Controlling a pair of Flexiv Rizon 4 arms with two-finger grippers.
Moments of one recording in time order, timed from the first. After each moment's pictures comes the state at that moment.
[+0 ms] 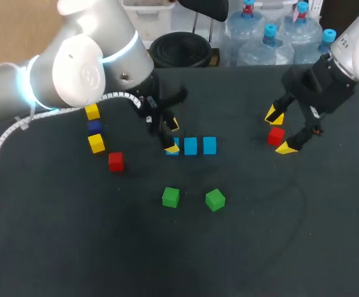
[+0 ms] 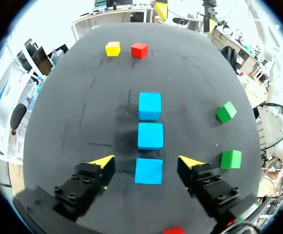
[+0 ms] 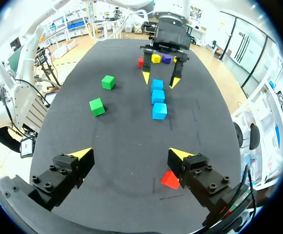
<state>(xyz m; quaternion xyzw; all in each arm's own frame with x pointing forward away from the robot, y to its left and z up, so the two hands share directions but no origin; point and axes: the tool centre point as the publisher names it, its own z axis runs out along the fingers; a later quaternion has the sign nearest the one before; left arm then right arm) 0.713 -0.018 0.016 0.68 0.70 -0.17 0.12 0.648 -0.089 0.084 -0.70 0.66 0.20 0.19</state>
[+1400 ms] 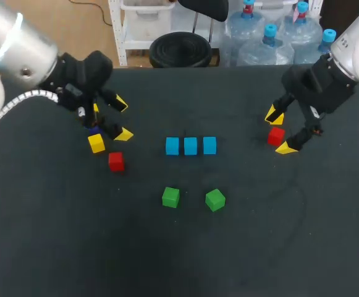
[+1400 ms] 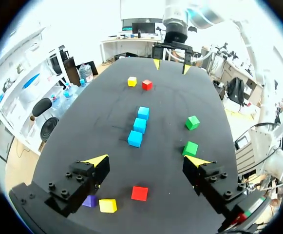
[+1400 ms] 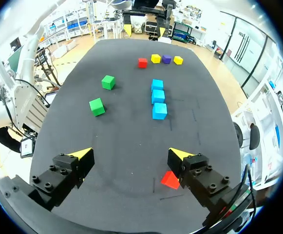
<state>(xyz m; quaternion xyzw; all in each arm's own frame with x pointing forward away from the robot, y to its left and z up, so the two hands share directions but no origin) 0.663 0.078 0.118 0.58 0.74 -0.22 0.25 0.648 -0.089 0.084 -0.70 0.66 0.20 0.19</state>
